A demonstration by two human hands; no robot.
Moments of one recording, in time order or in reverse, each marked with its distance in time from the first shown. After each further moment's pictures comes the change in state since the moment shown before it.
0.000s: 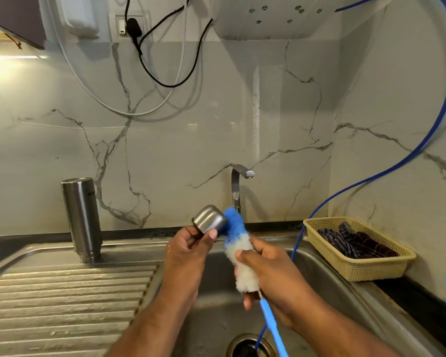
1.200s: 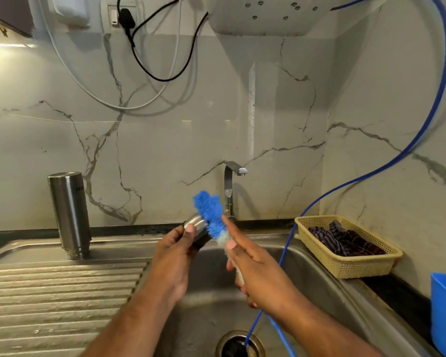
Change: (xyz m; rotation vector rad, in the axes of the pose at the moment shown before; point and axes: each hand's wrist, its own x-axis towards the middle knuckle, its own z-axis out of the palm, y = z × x) left_hand 0.011 -0.001 -0.003 -0.338 0.010 -0.218; right_hand -0.005 -0.001 -0.004 -0.375 0.050 -0.129
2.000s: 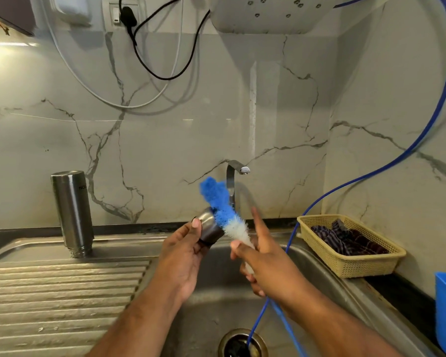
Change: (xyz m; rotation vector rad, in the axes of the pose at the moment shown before) left_hand -0.005 0.006 0.007 -0.134 -0.028 -0.056; right_hand 0.009 0.005 -0.007 0.096 -0.024 0.004
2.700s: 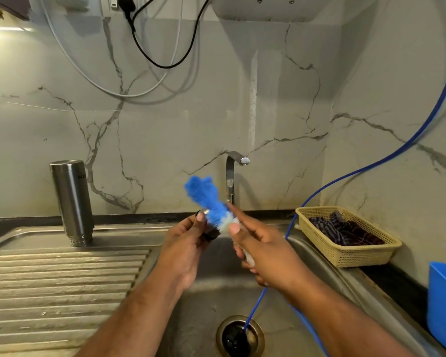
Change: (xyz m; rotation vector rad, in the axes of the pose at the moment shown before) left_hand 0.002 -0.009 -0.004 0.130 -0.048 -0.002; right_hand -0.007 -0.011 -0.004 -0.007 -0.031 -0.040
